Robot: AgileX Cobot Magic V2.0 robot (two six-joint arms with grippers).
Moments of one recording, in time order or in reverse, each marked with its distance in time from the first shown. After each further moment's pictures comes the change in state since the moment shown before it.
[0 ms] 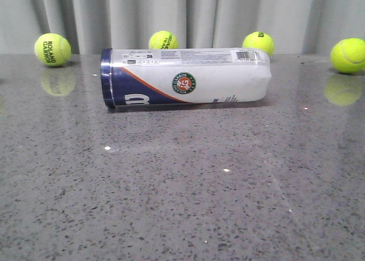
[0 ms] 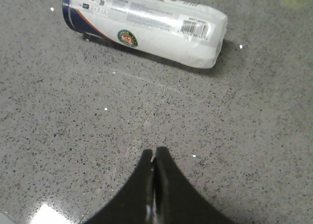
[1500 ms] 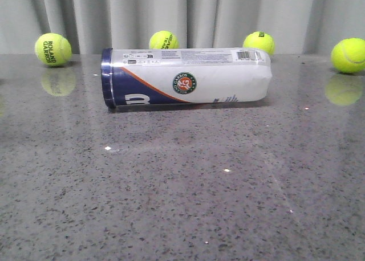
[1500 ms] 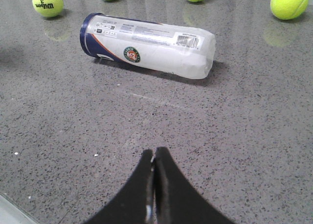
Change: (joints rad) left arm -0.097 0.899 -0.762 -0.150 0.448 0.009; right arm 0.000 -0.419 0.273 -0.008 -0.085 0.000
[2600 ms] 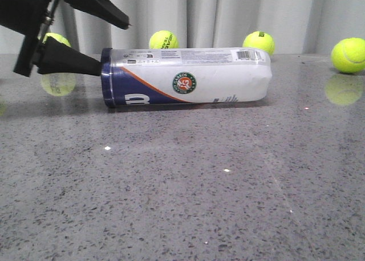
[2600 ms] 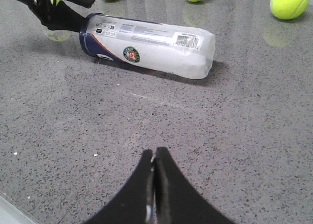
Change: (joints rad) left arm -0.060 0.776 -0.313 -1.130 0.534 0.689; right arm 0.000 0.000 0.000 0.000 0.000 0.000
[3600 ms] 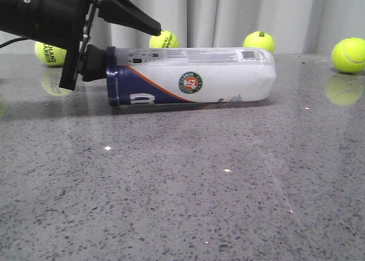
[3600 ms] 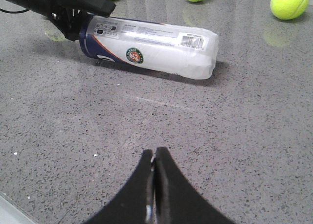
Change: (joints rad) left arm -0.081 0.093 -0.002 -0.193 0.059 0.144; right arm 0.000 0.000 0.000 0.000 0.000 0.000
